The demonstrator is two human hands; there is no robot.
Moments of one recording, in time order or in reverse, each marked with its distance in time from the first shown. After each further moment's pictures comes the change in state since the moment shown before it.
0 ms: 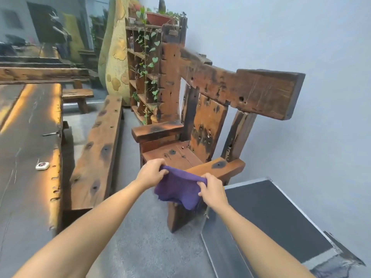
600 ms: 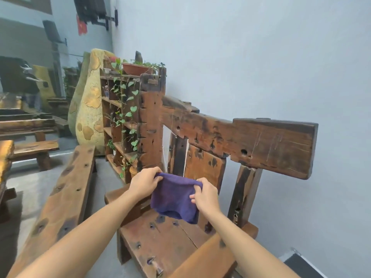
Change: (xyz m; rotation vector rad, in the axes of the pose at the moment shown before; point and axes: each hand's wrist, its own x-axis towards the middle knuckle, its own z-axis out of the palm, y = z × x) left_hand 0.374 -0.047 -0.073 0.076 0.127 0.218; right_hand 0.353 -0.105 0.010 0.354 0.299 -0.005
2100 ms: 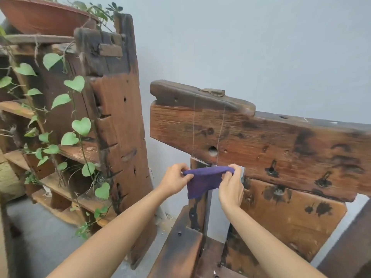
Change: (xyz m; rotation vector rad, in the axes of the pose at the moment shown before) left_hand 0.691 -0.342 0.192 -0.408 -0.416 0.307; right_hand 0.635 0.041 0.383 -0.104 0.772 0.396
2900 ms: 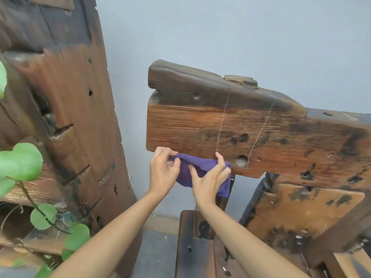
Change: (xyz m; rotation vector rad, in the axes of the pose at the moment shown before) left_hand 0.155 -0.127 -0.043 -0.324 0.304 0.207; right_hand 0.031 -0.058 0.219 -0.058 0.349 -0.123
